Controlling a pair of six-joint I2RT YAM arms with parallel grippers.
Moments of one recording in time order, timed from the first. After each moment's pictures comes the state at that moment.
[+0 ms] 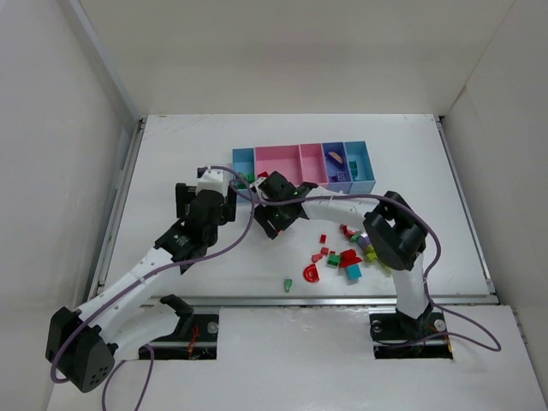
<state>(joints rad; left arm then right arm) -0.61 0.93 0.66 -0.21 -0.67 -0.12 0.86 2.02 1.48 -0.51 0.03 0.09</state>
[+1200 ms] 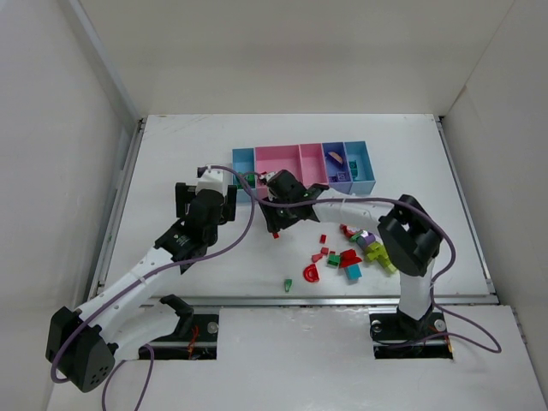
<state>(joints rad) -0.60 0.93 0.66 -0.21 -0.67 -0.11 0.84 1.92 1.36 -0.40 -0.05 0.26</state>
